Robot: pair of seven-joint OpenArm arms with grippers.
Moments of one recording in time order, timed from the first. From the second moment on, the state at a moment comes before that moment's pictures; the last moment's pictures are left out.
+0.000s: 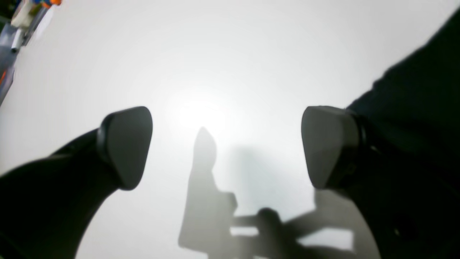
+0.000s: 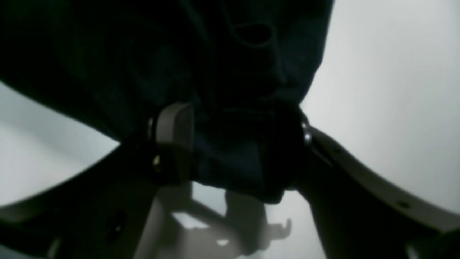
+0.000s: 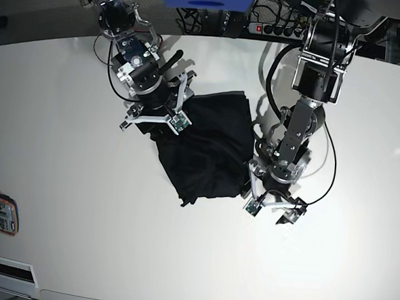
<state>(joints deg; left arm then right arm) -14.9 -4.4 12.8 60.2 22.5 -13.2 16.3 -14.1 11.4 -23.0 105.2 -11.6 15.5 -42.8</state>
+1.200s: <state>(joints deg) 18.6 -15.4 0.7 104.9 -6.6 -15.3 3.8 -18.8 11.0 2.7 109.9 -11.6 15.3 -9.7</state>
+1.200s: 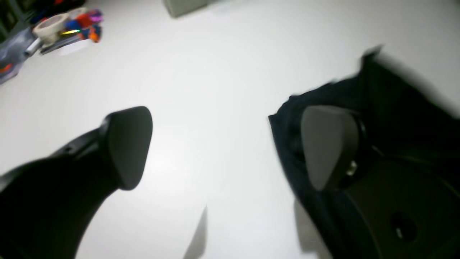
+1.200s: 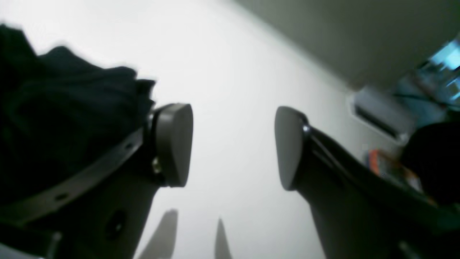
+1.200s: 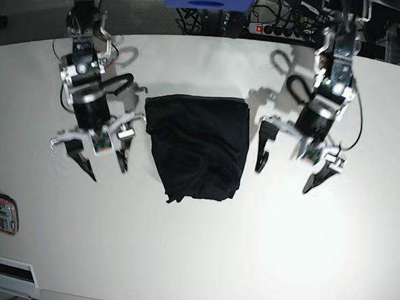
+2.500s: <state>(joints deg) 48.2 -16.8 -1.9 82.6 19.3 -15.3 -56.2 -43.0 6.1 37.8 71.4 -8.1 15.3 69.2</state>
